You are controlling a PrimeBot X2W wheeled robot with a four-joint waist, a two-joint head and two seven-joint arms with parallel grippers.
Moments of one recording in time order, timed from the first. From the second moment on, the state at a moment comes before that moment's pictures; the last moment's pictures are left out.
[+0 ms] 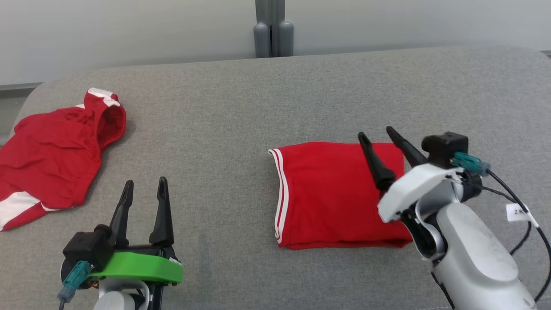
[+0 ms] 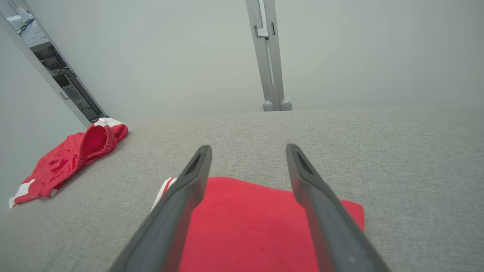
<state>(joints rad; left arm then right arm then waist) -0.10 0.05 -0.06 0.19 -0.35 -0.13 -0.26 -0.45 -0.14 0.29 0.42 0.46 0.13 -0.04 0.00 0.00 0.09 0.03</state>
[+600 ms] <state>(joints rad) -0.05 0.05 -0.07 0.19 -0.29 -0.13 -0.26 -0.19 -0.22 0.10 0.32 0.36 0.13 -0.23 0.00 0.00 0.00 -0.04</state>
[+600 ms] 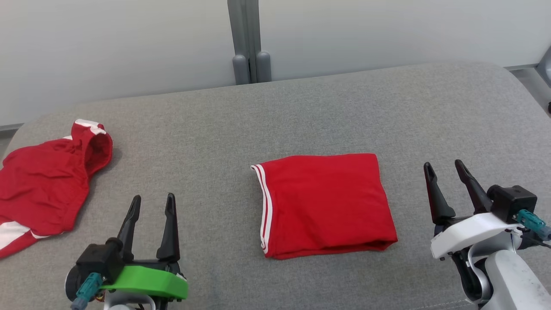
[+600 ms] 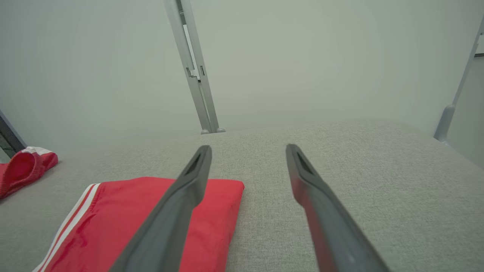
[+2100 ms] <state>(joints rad) -0.06 0.05 -0.07 0.18 -0.27 -0.13 -0.26 -0.43 -0.11 -0.04 0.69 0.37 0.13 0.36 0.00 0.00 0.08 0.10</state>
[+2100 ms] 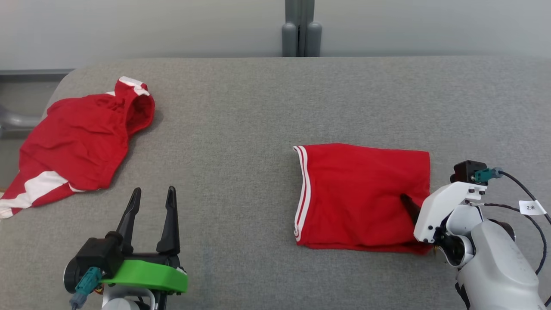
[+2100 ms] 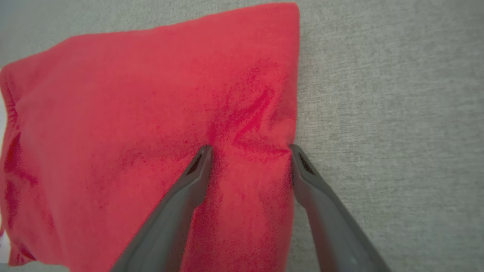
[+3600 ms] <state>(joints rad) -0.29 0.20 -0.24 -0.09 -0.24 -0.13 -0.26 -0.92 -0.54 0.34 0.82 0.16 0.13 0.10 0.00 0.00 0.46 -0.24</state>
